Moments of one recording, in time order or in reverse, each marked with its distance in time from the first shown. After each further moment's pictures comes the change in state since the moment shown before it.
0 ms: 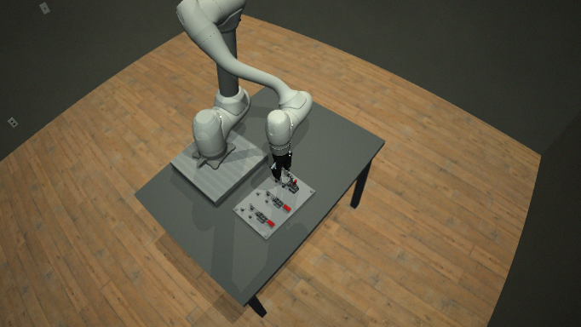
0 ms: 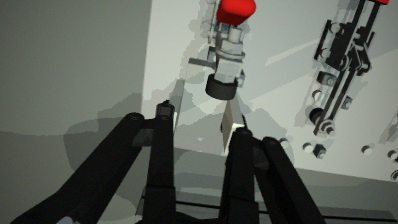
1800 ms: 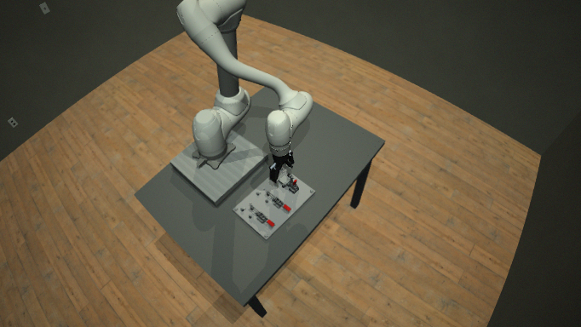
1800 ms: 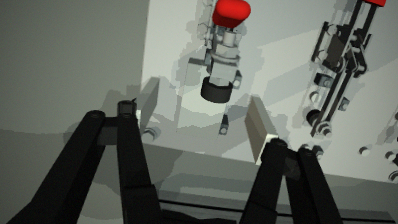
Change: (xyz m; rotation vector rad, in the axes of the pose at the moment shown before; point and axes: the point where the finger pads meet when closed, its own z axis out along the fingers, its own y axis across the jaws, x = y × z) arm 0.002 0.002 0.000 0.000 0.000 0.000
